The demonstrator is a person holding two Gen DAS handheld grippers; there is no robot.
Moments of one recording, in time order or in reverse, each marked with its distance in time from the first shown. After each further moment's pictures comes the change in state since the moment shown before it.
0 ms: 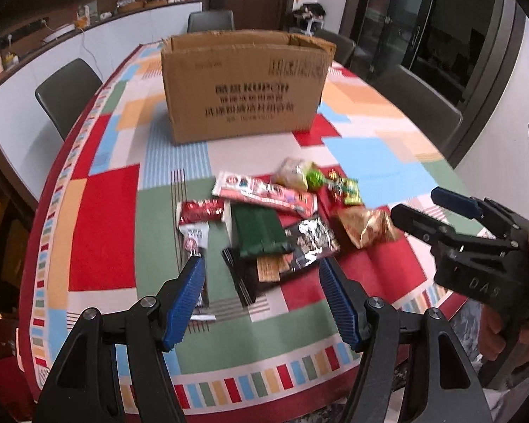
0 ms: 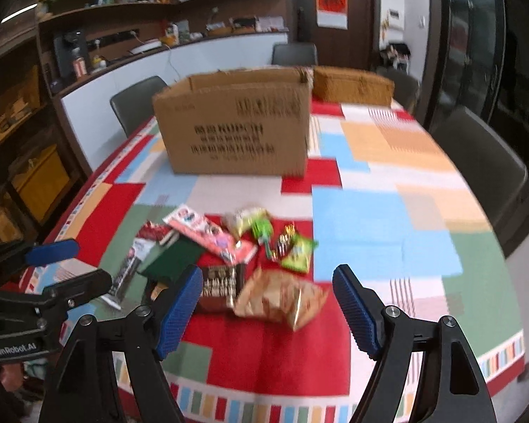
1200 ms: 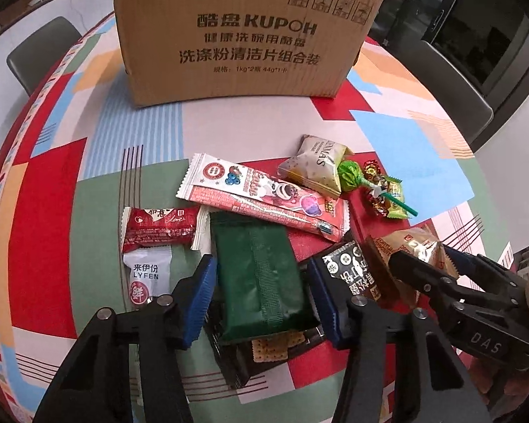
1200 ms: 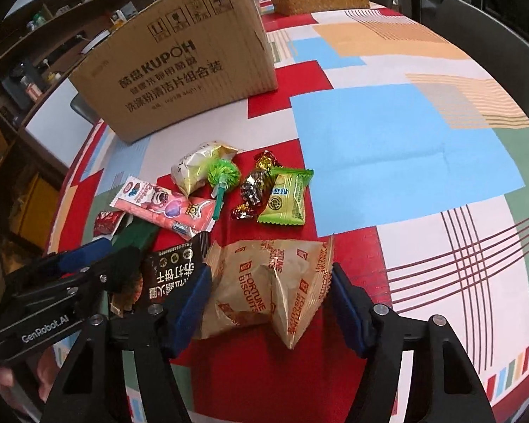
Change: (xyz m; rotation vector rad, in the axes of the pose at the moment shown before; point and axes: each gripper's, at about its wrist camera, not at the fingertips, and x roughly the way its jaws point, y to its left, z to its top) left arm 0.106 0.011 0.035 -0.064 0.159 -0.037; right arm 0.097 -0.038 -0.017 0.257 0.231 0.078
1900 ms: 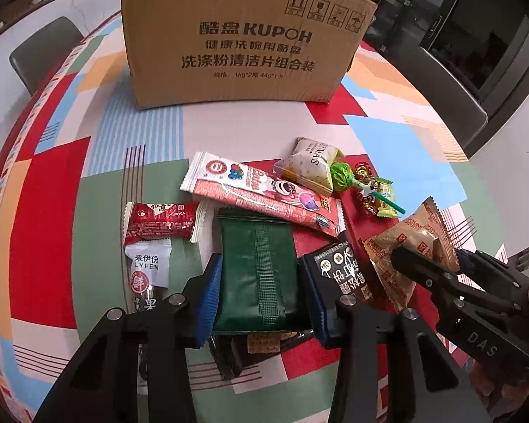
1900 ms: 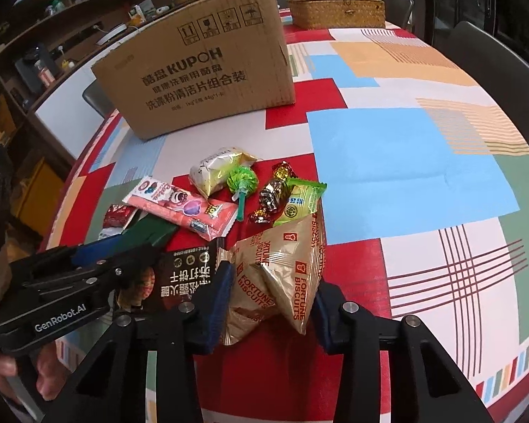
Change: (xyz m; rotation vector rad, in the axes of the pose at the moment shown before) left arm -0.011 -0.001 -0.006 -0.012 -0.025 -0.017; right arm -0.014 0.013 -0.003 -0.084 -0.041 -0.009
